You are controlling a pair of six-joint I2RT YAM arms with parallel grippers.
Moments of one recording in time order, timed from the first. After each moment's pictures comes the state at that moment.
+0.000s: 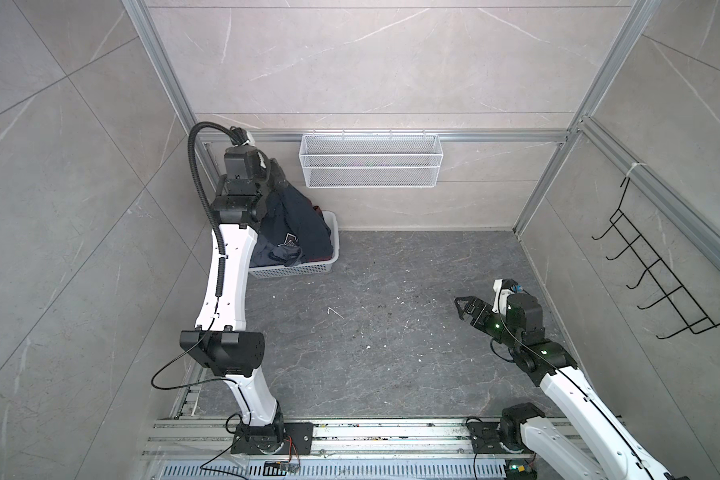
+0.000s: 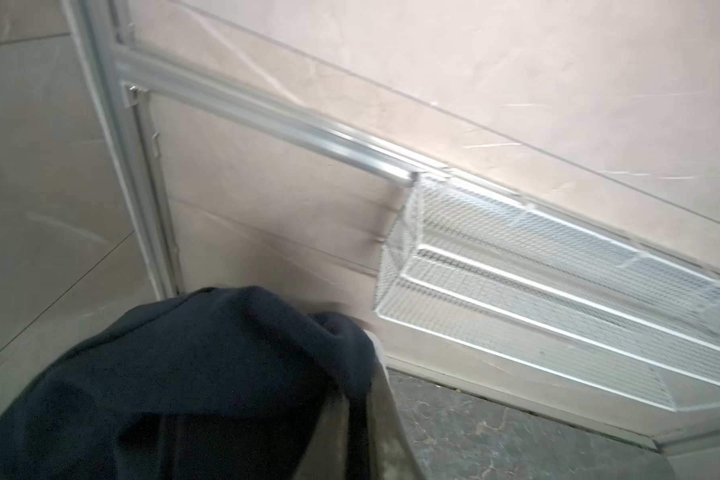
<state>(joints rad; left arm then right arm) -0.13 1.81 2.31 -0.69 -0.07 -0.30 0.19 0.81 0.60 -0.33 -0.16 0.64</state>
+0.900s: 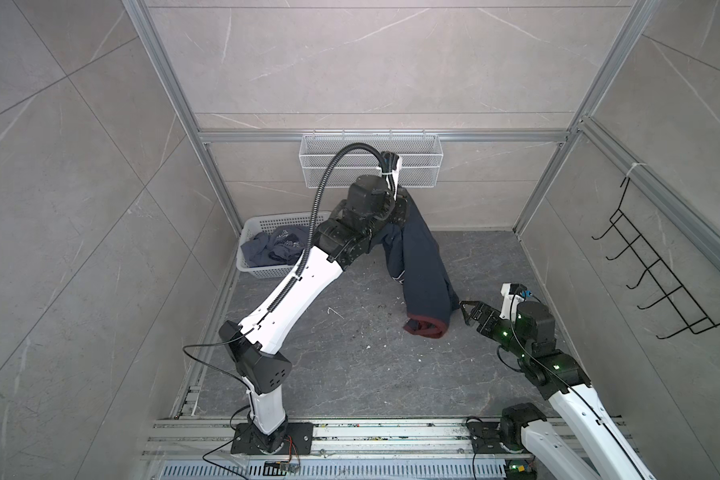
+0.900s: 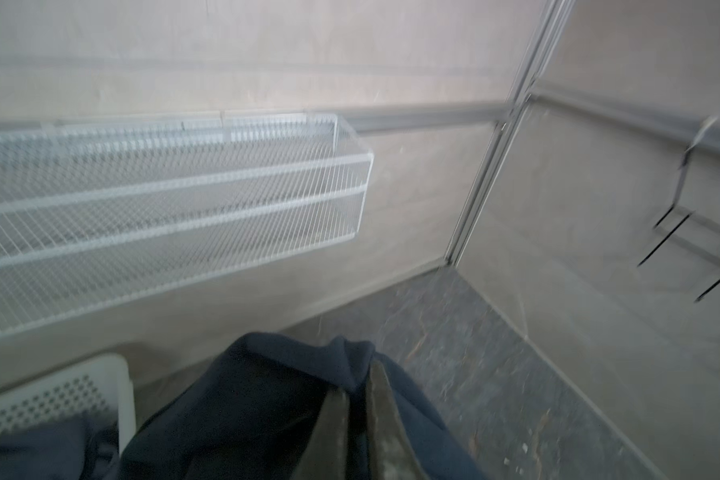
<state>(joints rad) -0.73 1.82 2.07 -0.50 -0.20 -0.16 0.19 0.67 0.60 -0.42 -0.16 0.64</state>
